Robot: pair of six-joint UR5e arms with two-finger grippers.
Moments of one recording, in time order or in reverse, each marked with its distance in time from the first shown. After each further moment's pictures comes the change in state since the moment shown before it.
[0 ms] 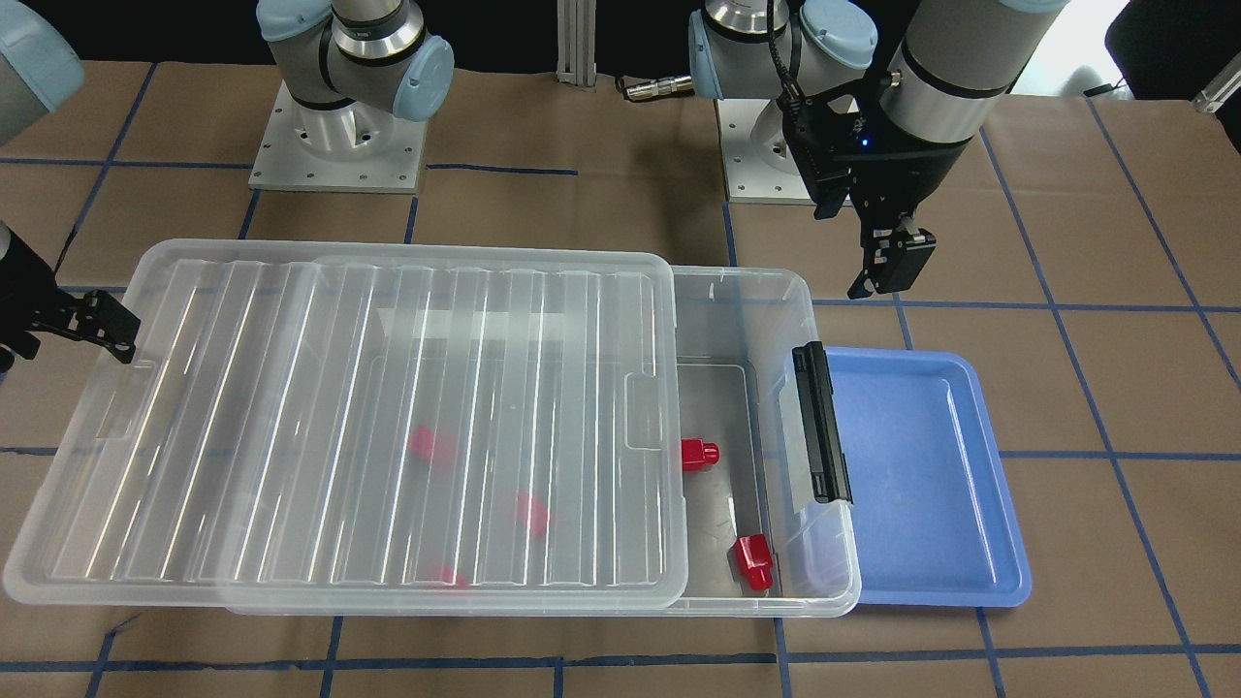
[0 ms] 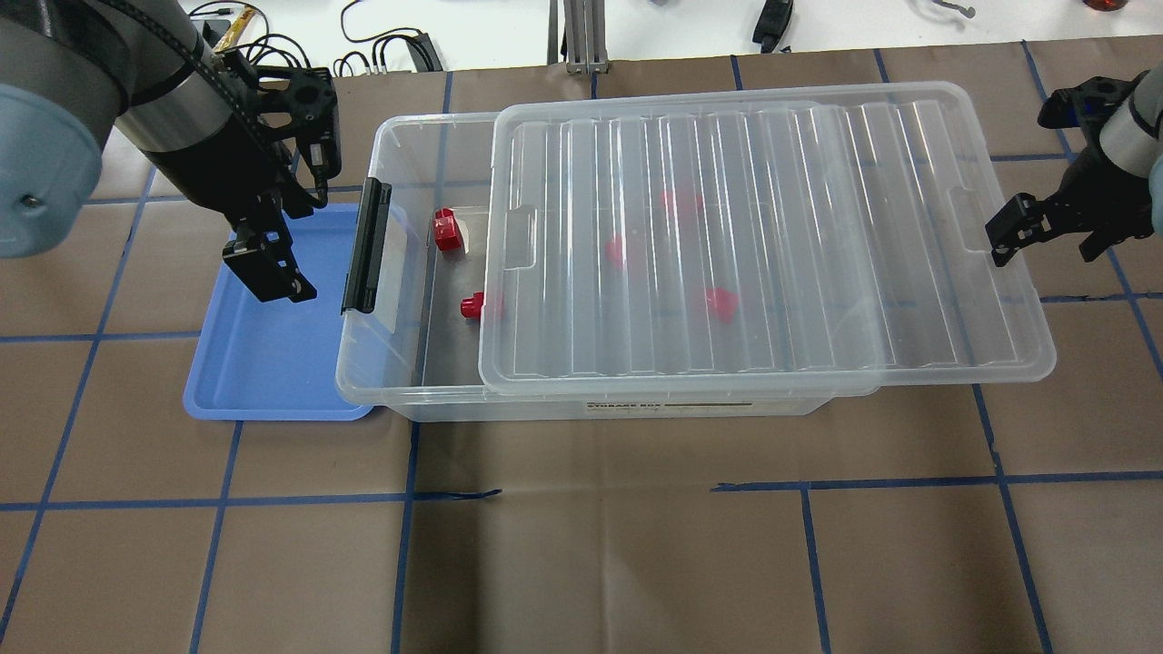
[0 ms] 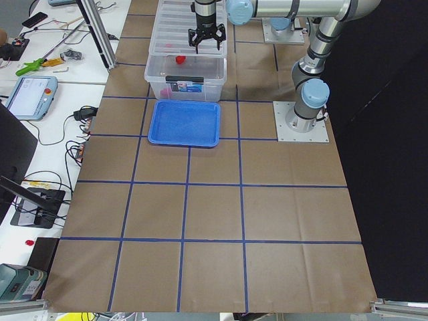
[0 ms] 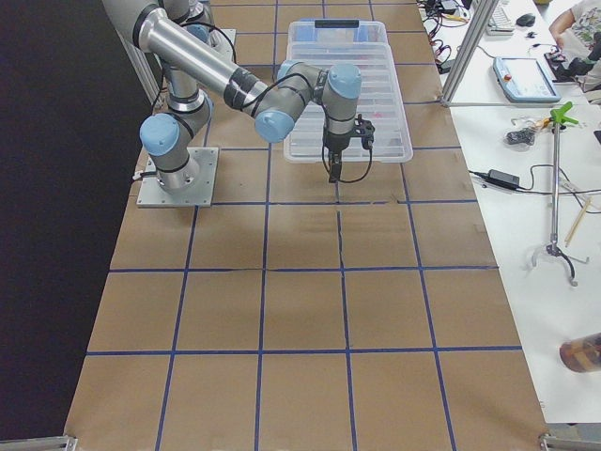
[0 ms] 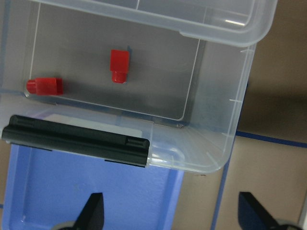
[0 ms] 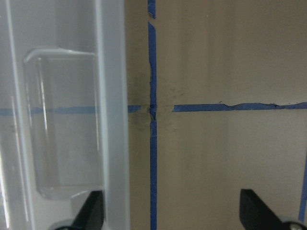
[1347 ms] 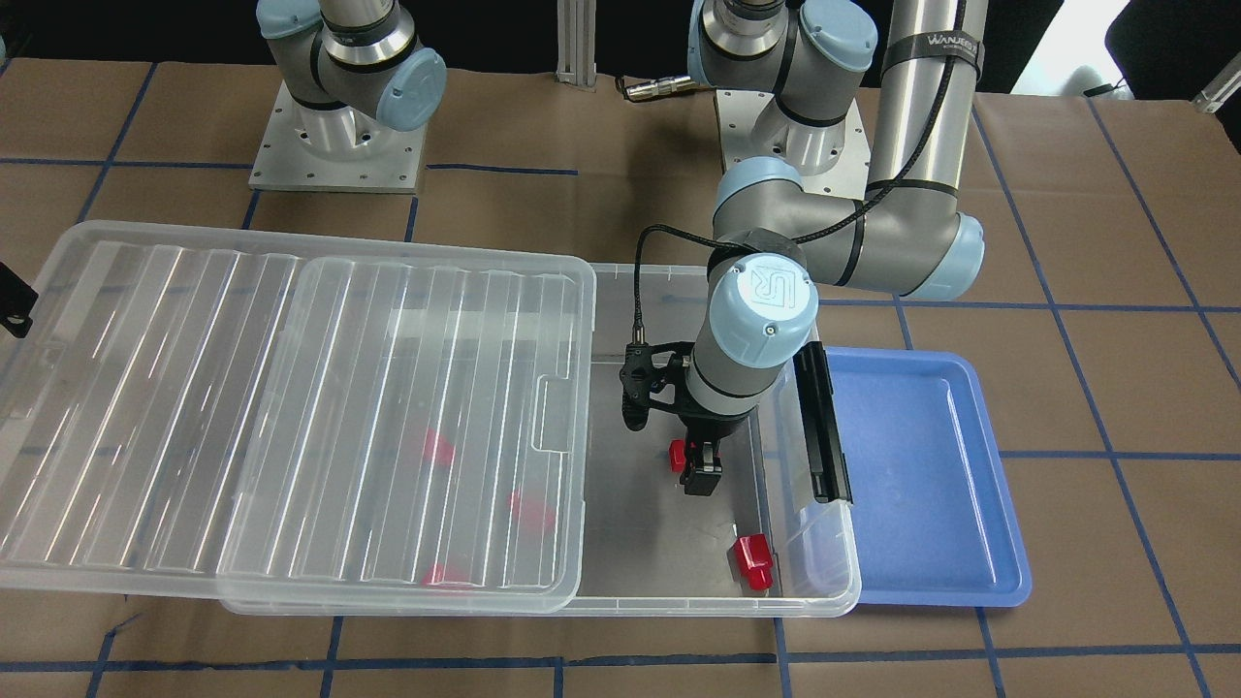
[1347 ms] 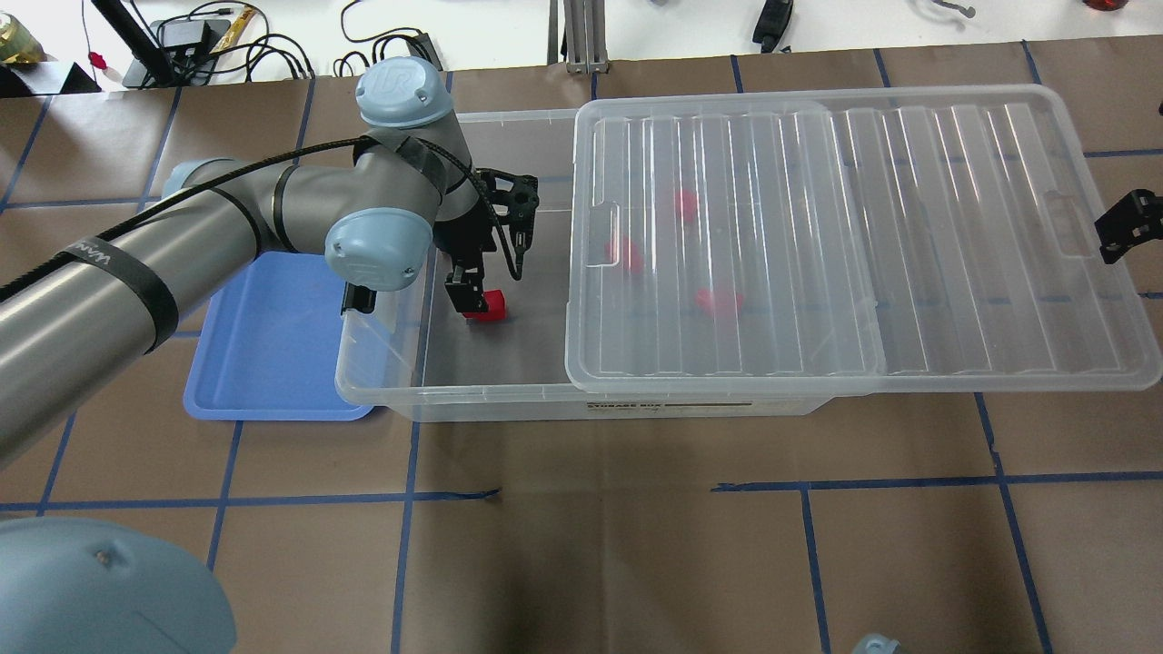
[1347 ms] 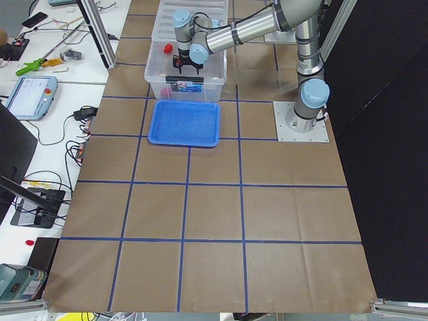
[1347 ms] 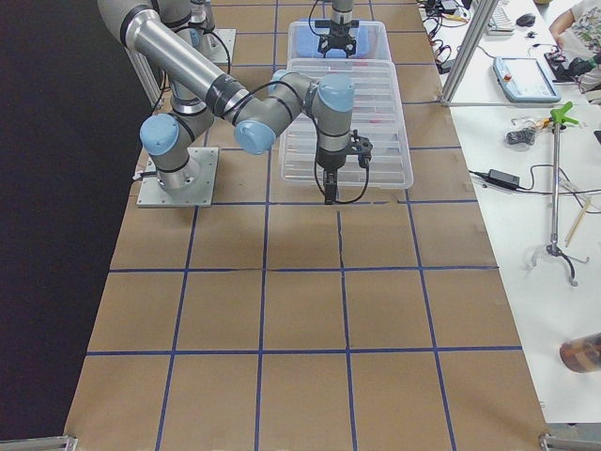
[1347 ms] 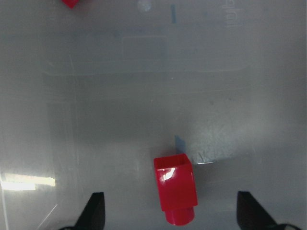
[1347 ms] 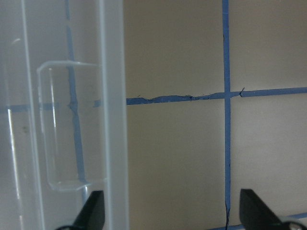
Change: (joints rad) left arm -0.184 -0.459 -0.046 0.484 -0.029 0.042; right arm -0.116 -0.035 -0.037 -0.009 -0.054 -0.060
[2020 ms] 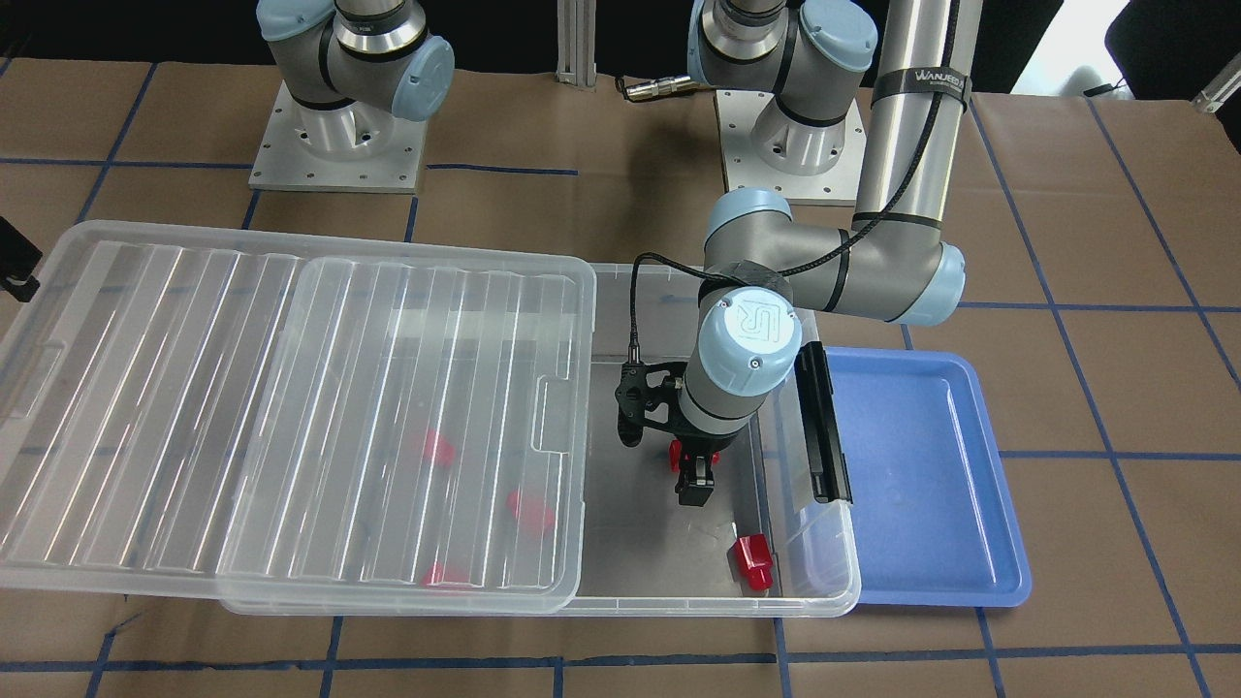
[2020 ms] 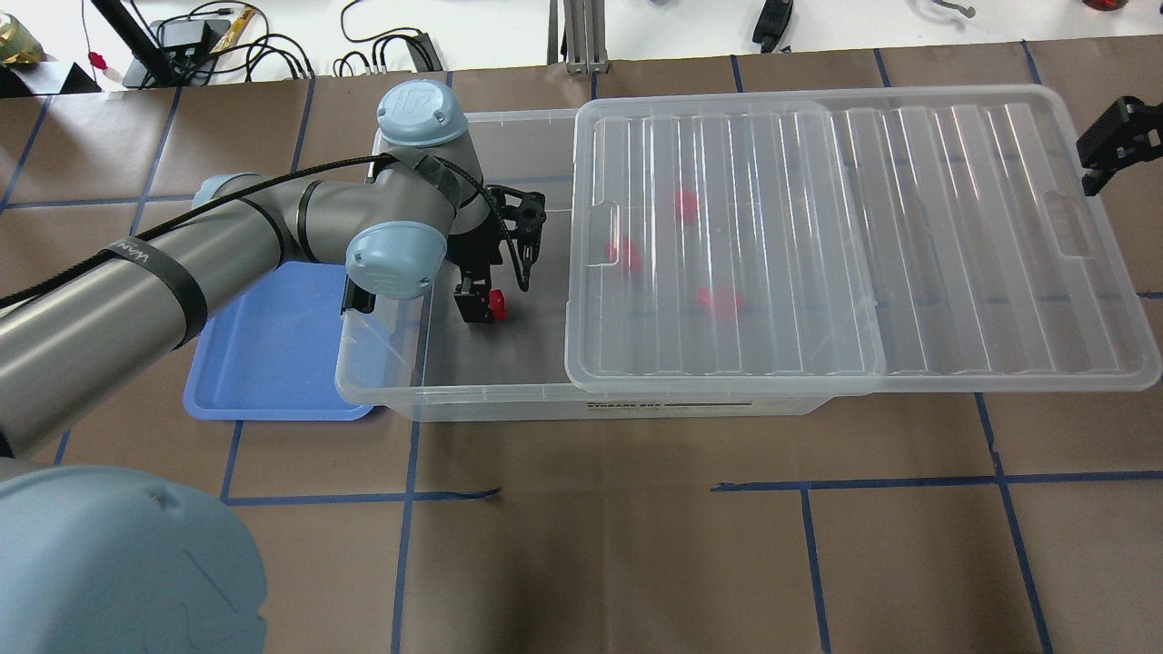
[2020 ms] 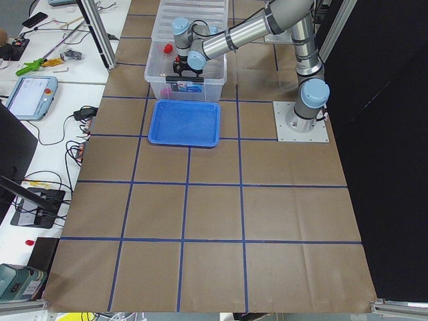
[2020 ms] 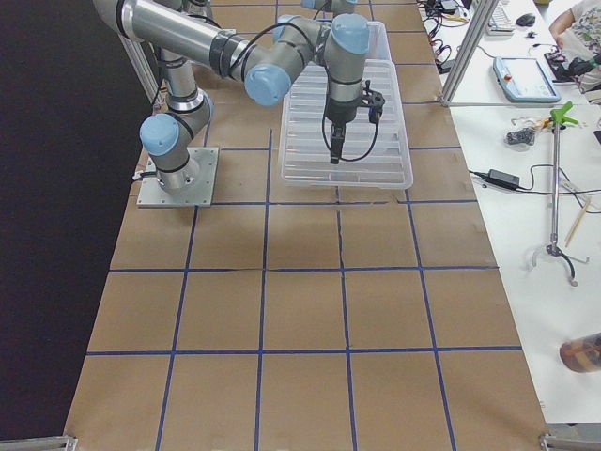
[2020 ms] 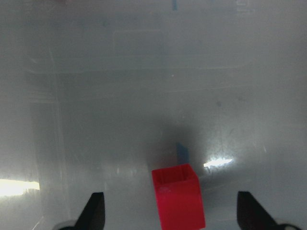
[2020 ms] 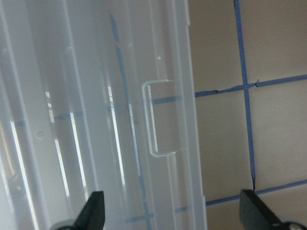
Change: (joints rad) left arm 0.000 -0.048 -0.004 0.014 0.005 0.003; right arm 0.182 -0.031 -0.249 0.351 0.009 0.281
